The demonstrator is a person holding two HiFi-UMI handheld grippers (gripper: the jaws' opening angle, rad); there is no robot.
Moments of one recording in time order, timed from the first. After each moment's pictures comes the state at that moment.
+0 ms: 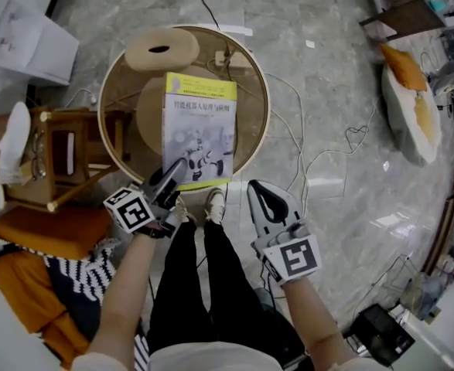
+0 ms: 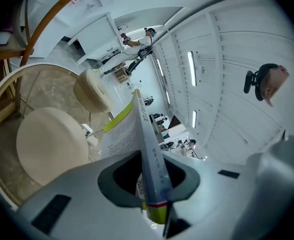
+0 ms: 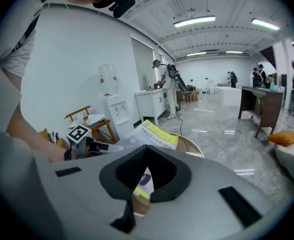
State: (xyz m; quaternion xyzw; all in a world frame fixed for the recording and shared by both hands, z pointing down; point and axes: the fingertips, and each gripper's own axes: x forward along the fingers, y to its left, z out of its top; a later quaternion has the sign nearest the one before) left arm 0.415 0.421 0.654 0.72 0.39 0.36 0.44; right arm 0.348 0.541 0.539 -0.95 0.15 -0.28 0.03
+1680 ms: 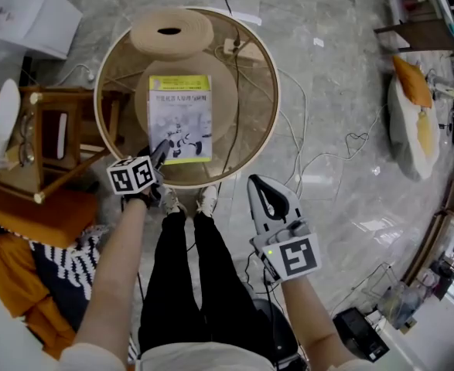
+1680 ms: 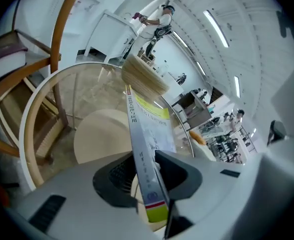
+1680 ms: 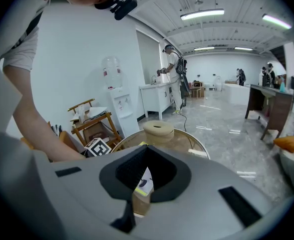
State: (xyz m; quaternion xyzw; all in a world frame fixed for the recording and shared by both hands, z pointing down) left arm 0.430 0.360 0.844 0.79 0.26 0.51 0.24; right arm 0.370 0.530 0.572 -0.94 0.18 -0.30 0.02
